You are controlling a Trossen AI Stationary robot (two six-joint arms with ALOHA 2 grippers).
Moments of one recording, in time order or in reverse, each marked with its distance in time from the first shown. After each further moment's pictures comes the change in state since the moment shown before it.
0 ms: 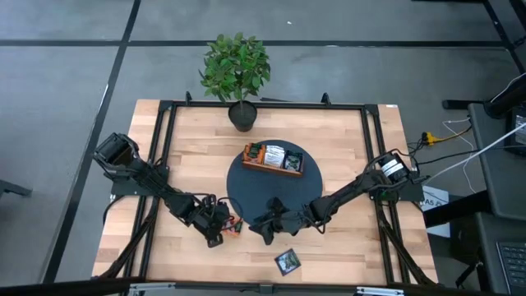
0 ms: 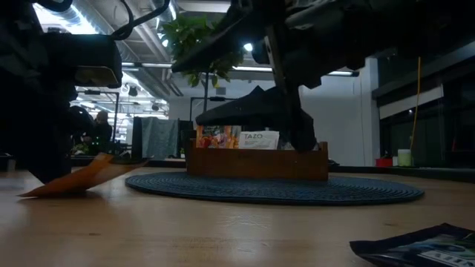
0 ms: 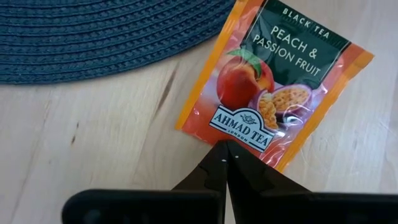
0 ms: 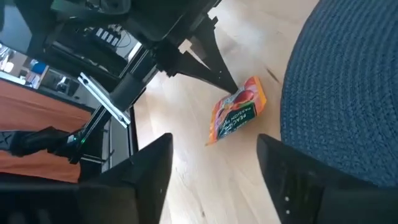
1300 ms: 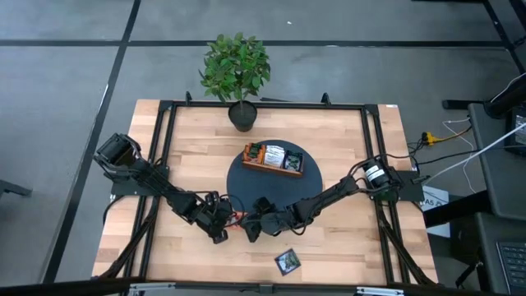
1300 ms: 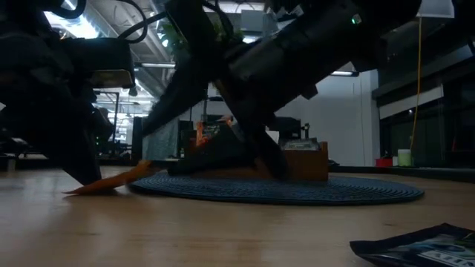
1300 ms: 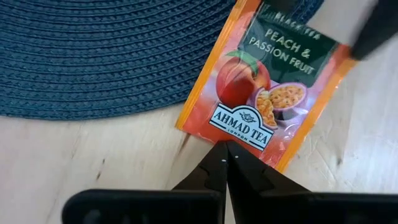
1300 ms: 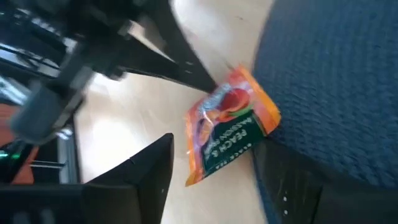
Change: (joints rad) left arm 0.027 0.004 -0.002 0.055 -0.081 0.019; right arm -0.047 0.164 0.235 -0.261 -0.007 0.051
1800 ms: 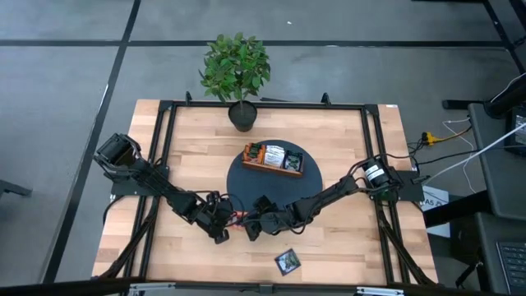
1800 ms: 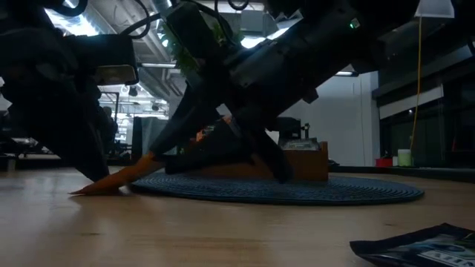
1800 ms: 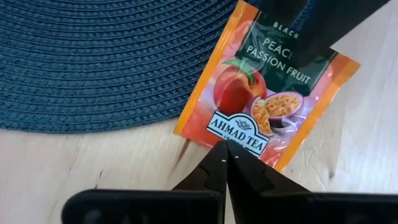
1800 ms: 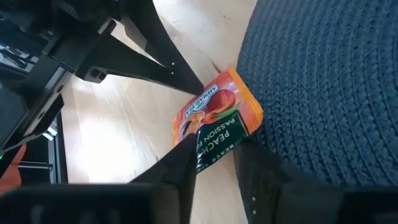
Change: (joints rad) left arm 0.000 0.000 0.000 0.032 -0.021 0.005; right arm -0.008 0.000 -0.001 -0.032 0.002 0.001
